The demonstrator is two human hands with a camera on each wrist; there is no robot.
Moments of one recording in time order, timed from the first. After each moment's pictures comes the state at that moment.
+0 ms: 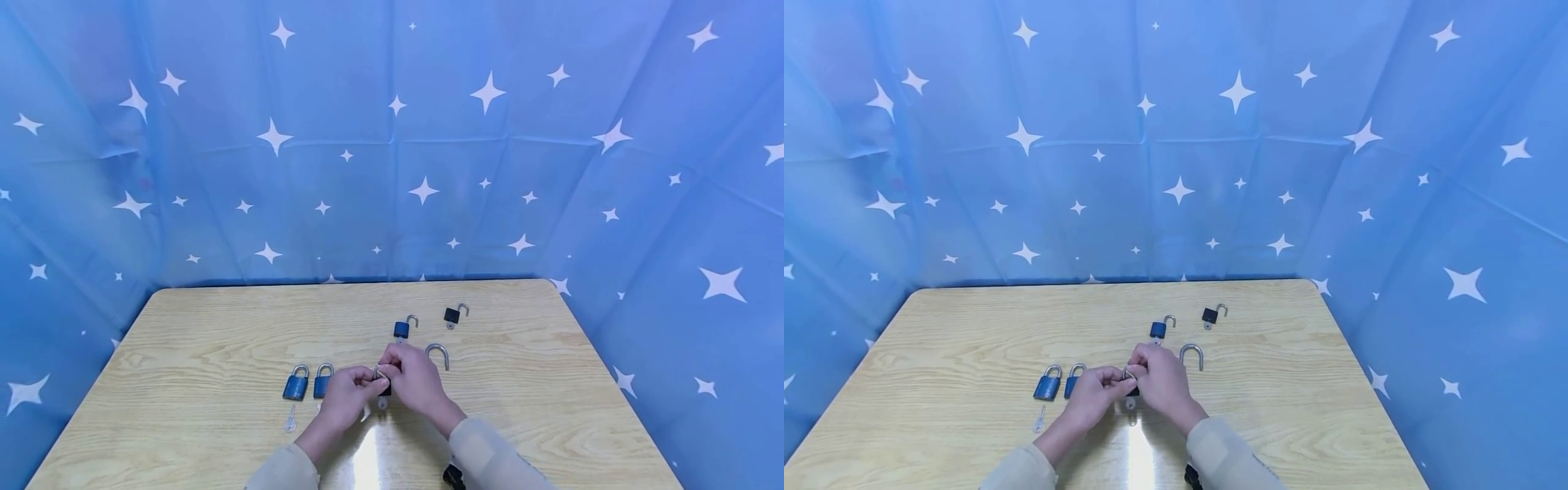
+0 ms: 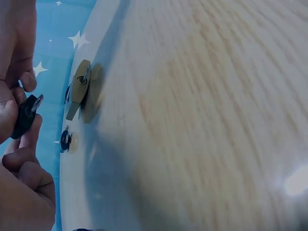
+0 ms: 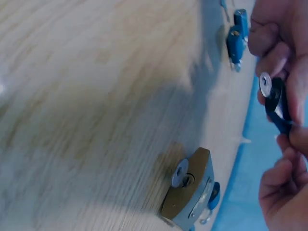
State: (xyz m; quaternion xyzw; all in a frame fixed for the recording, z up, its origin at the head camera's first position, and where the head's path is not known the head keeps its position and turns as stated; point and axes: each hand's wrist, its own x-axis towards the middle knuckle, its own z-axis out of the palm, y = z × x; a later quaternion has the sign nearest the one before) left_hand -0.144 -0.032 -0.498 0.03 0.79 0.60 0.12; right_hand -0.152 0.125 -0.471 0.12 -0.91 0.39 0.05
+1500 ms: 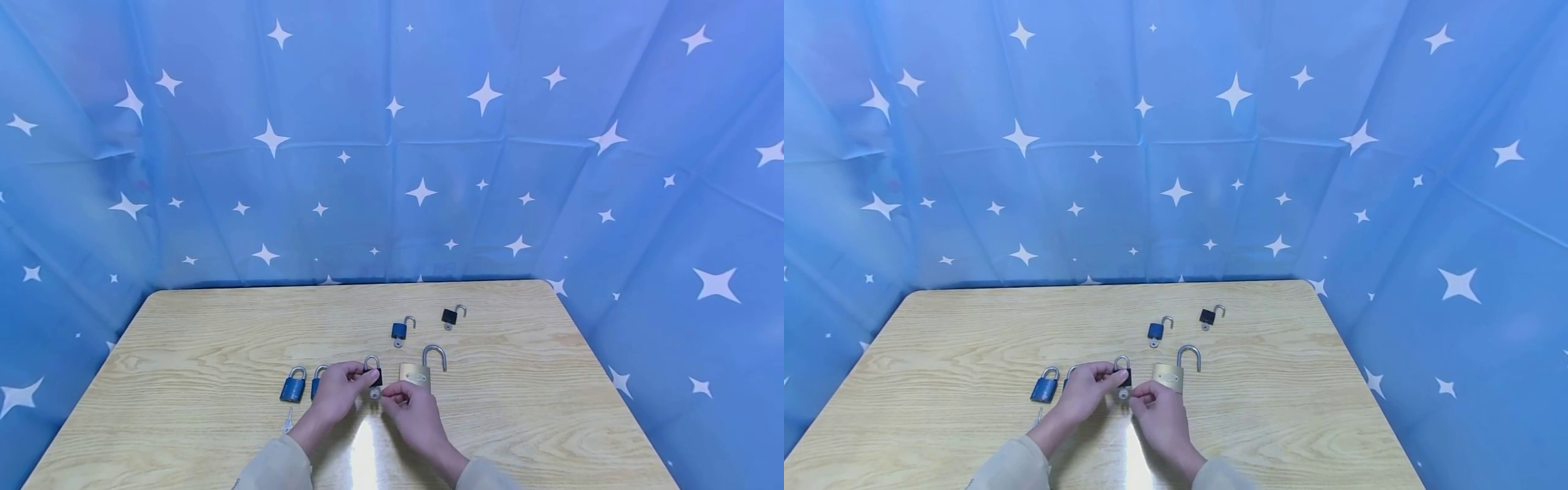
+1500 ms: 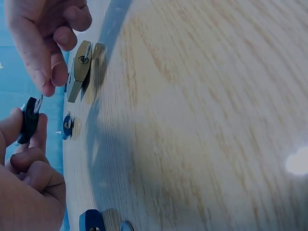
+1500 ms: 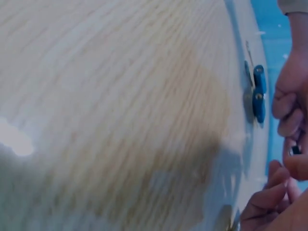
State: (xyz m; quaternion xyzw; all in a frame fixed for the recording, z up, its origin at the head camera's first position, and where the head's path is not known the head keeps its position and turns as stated) left_hand -0.156 -0.041 -0.497 0.03 0.82 0.55 0.12; right_hand -0.104 0.120 -0.497 -0.02 -0.84 0.55 -0.03
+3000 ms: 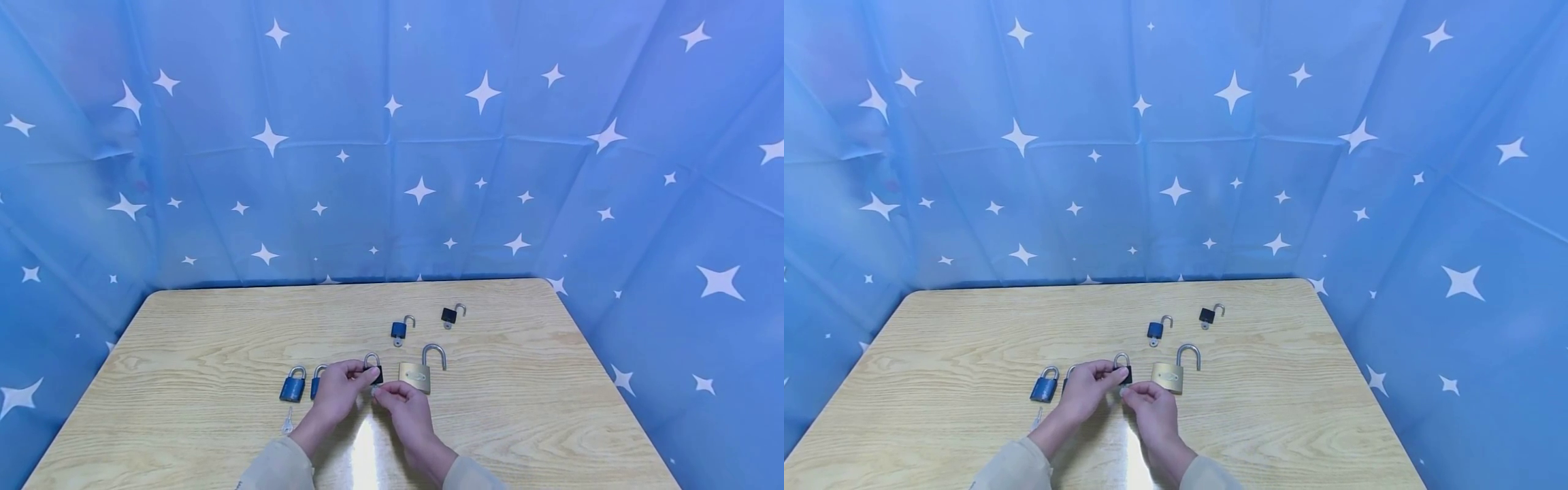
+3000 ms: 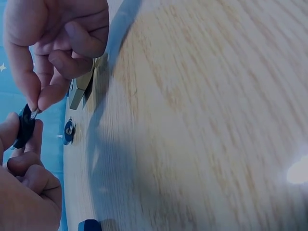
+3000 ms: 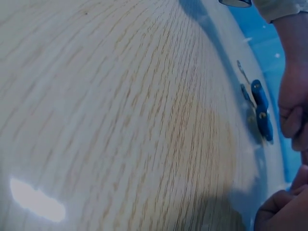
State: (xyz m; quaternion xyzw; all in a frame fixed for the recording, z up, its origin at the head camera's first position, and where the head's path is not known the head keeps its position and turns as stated) left_hand -0.155 -0.037 -0.500 0.01 0.81 0.58 0.11; right_hand -0.108 0.102 -0.508 -0.16 -0.70 0.69 -0.08
